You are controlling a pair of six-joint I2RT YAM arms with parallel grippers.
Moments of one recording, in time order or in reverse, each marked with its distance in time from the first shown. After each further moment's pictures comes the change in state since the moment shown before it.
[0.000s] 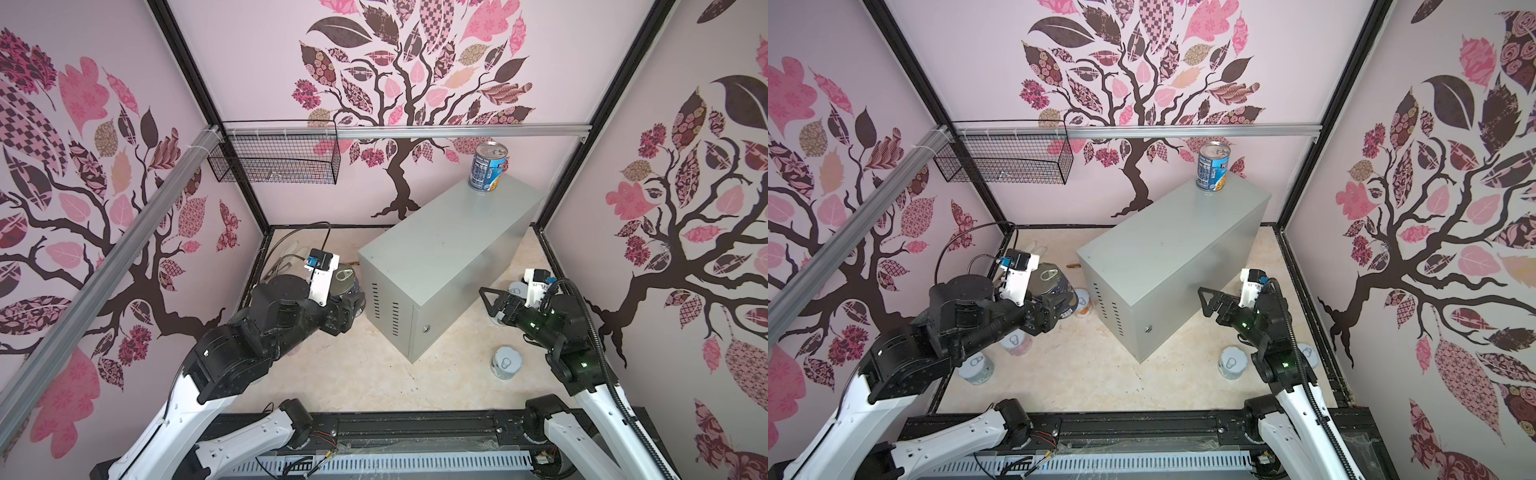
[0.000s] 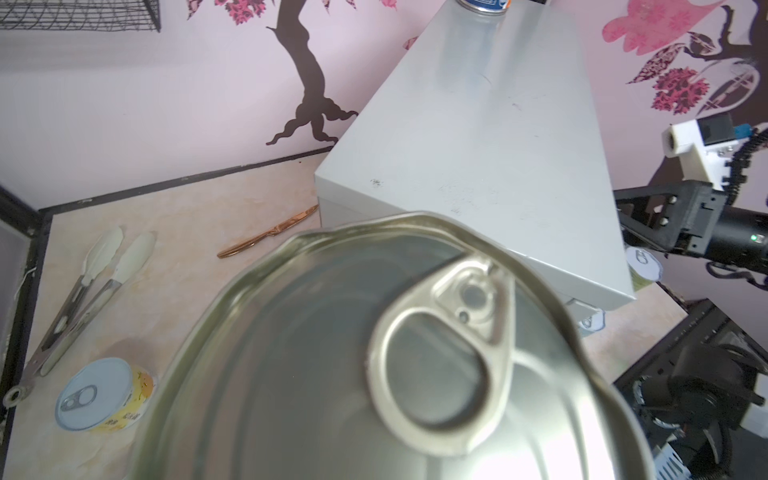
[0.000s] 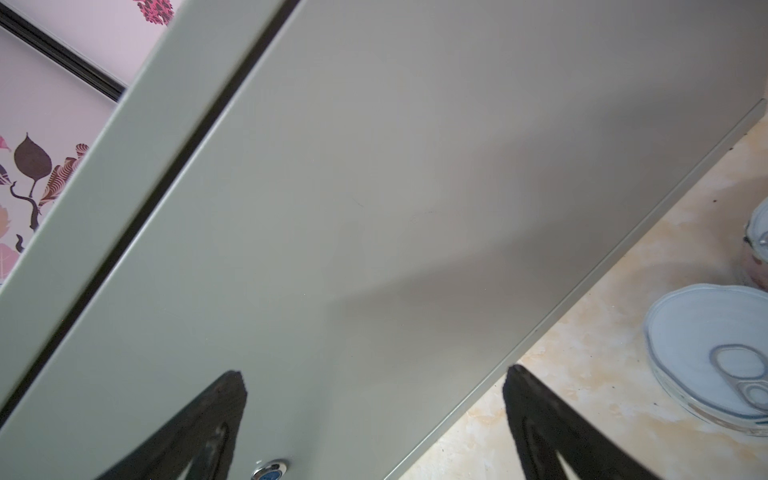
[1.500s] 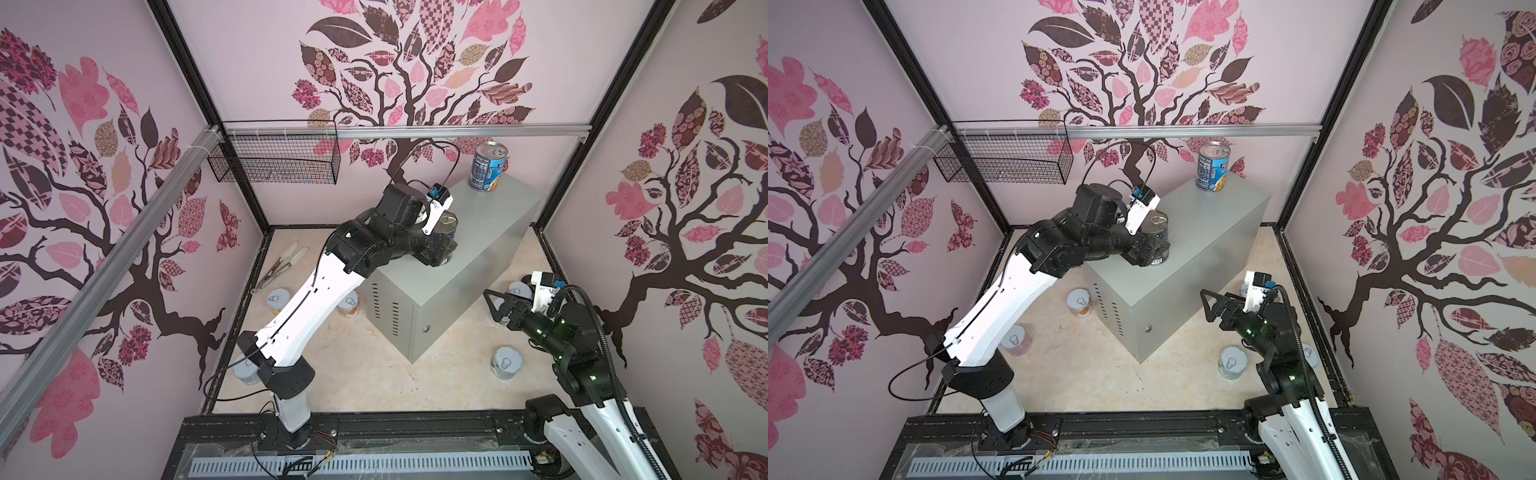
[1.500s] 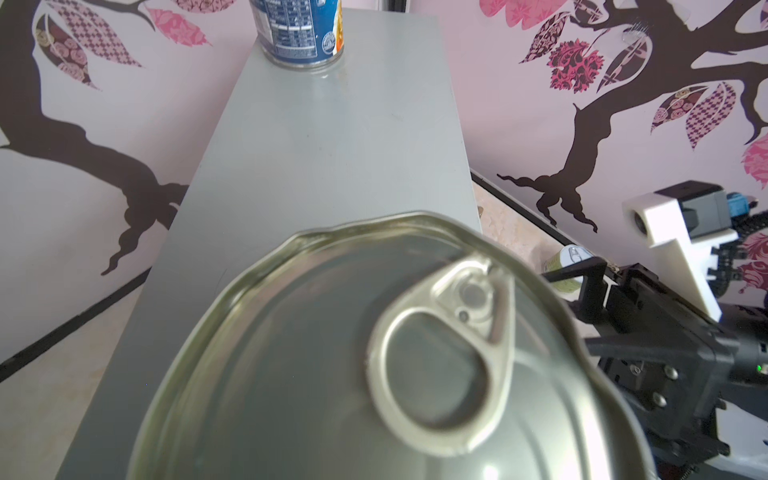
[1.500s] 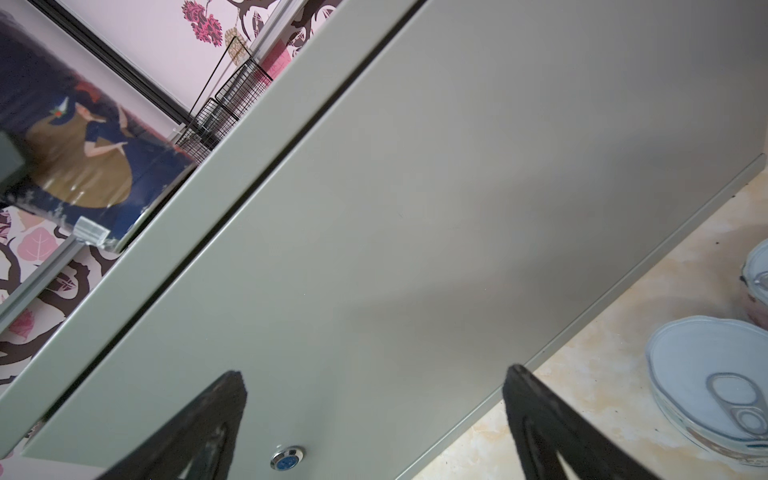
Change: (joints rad) left arm 0.000 0.915 0.852 0.011 0.277 0.193; right arm 0.003 -0.085 -0.008 -0.006 -0.003 -0.032
